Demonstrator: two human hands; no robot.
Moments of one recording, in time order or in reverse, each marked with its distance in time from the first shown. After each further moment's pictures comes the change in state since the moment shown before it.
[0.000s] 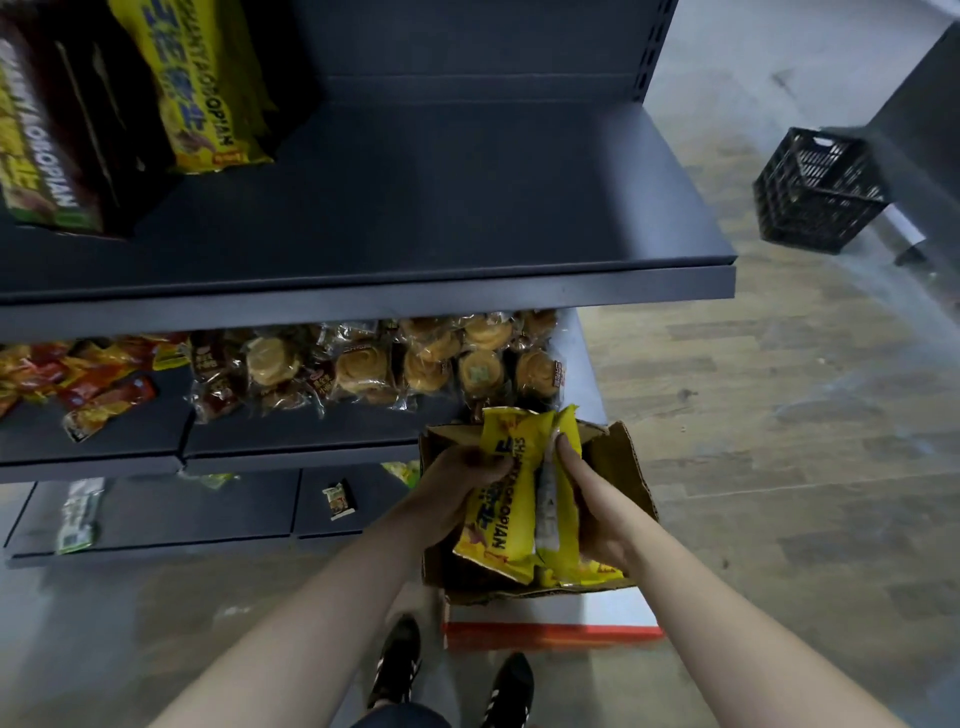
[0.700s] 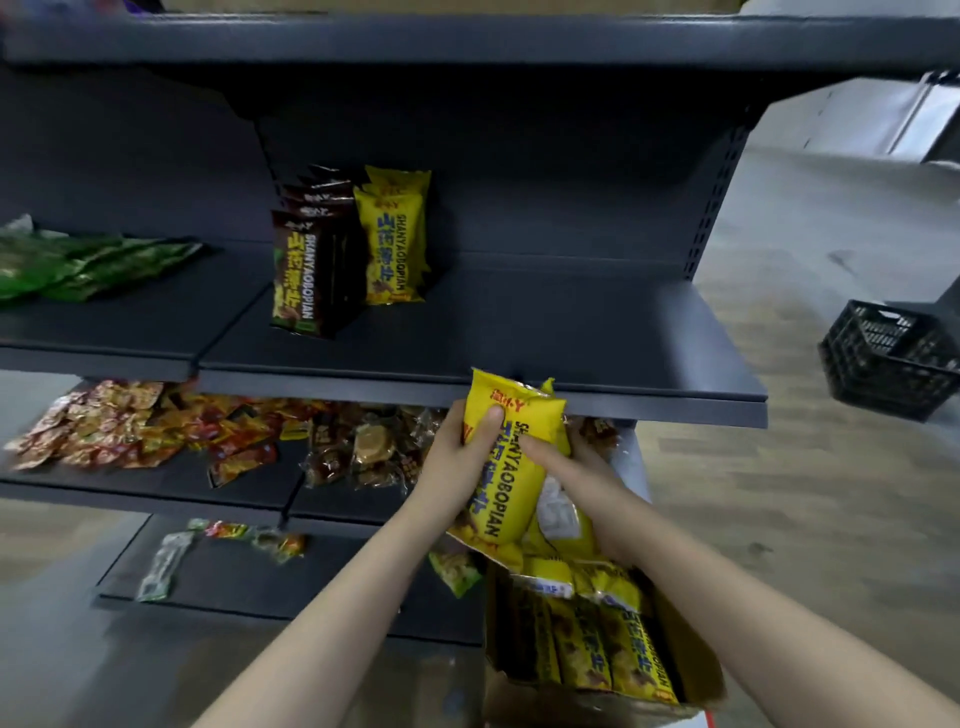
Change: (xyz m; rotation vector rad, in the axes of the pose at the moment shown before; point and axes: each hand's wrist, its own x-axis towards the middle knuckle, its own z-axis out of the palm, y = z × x) left_hand -0.124 0.113 -0.009 0.224 0.450 0.698; right_hand -0.077 -0.066 0.142 -0.561 -0.141 -0.613
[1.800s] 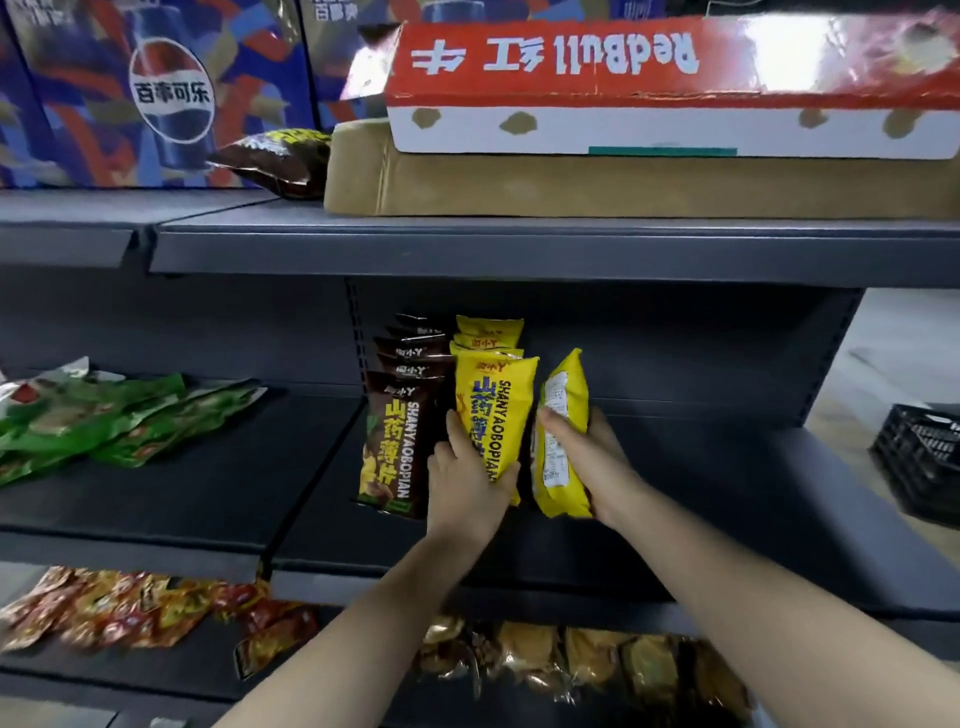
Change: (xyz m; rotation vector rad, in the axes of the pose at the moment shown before) left_hand 0.186 0.034 -0.125 0.695 0.244 0.159; right_hand 0.203 -0.132 0.104 0.081 0.263 -0.154
